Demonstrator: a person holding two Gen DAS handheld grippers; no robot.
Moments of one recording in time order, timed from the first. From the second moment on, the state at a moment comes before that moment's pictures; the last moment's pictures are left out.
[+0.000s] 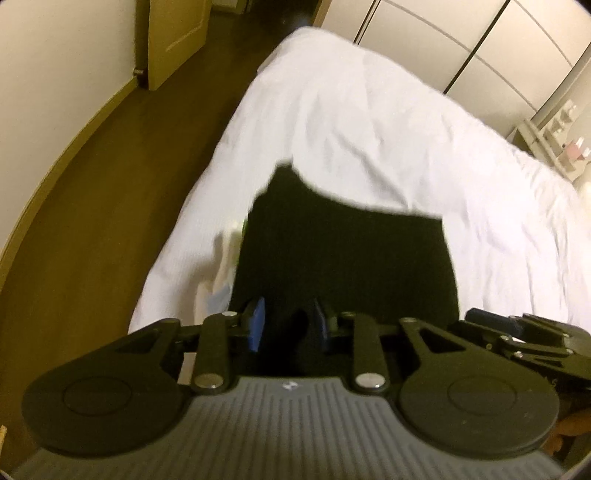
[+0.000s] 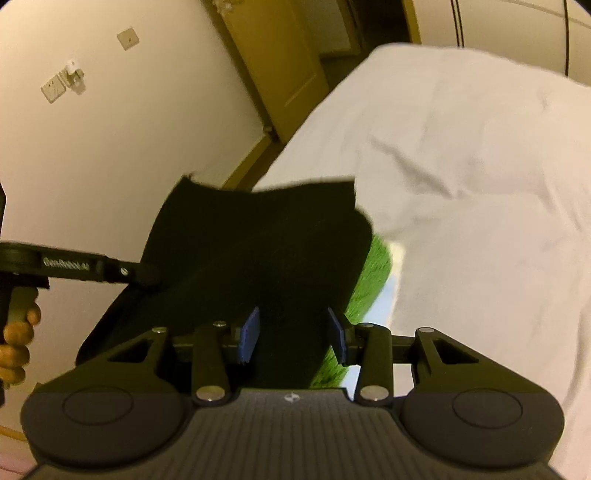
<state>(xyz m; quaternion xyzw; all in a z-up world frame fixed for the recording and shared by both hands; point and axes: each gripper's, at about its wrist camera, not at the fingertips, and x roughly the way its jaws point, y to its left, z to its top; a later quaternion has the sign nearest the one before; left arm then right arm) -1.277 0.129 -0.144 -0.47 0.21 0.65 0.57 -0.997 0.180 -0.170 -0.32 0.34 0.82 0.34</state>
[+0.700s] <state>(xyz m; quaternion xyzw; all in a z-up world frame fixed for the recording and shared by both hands) -1.310 0.188 -0.176 -0.48 0.22 0.64 0.57 -1.037 0.243 -0.197 -0.35 0.34 0.79 0.36</state>
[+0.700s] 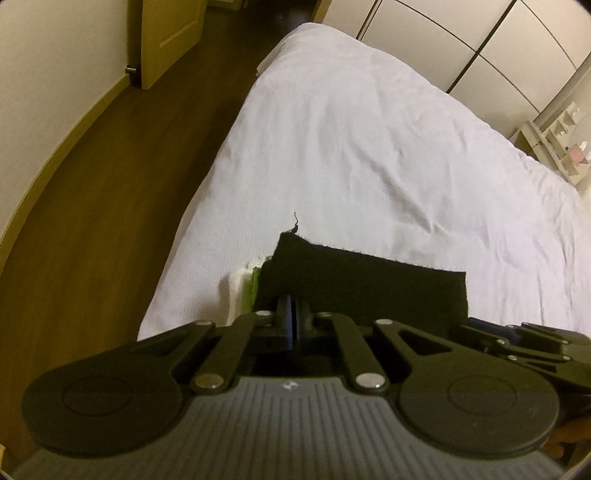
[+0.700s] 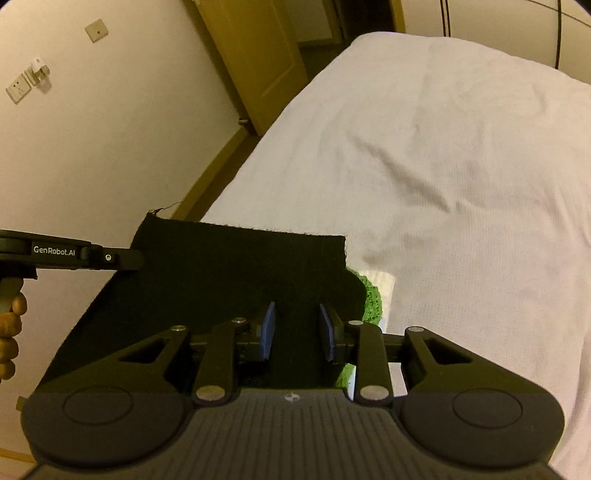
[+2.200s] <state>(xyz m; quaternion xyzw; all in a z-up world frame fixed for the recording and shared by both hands) -1.183 -0.012 -0.062 -0.40 0.31 0.71 0.49 -0.979 0.051 -0.101 -0.32 0.31 0.80 0.40</state>
